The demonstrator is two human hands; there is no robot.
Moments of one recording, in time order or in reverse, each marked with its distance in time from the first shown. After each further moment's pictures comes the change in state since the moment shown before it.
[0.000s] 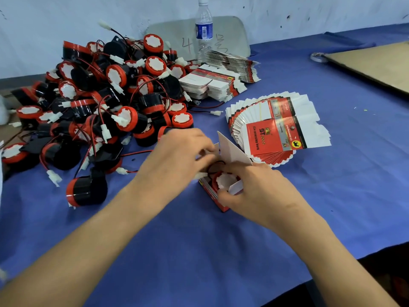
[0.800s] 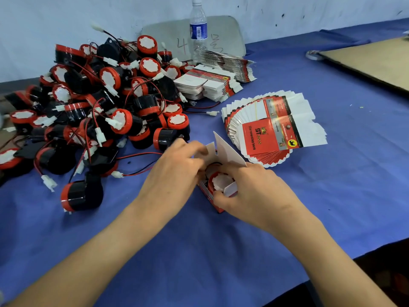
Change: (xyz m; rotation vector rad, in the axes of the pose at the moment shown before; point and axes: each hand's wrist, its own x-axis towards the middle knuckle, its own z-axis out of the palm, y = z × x) left_hand -0.020 0.002 0.025 0.075 0.011 -0.010; right_hand -0.001 -0.004 -0.003 -0.007 -0.045 0.032
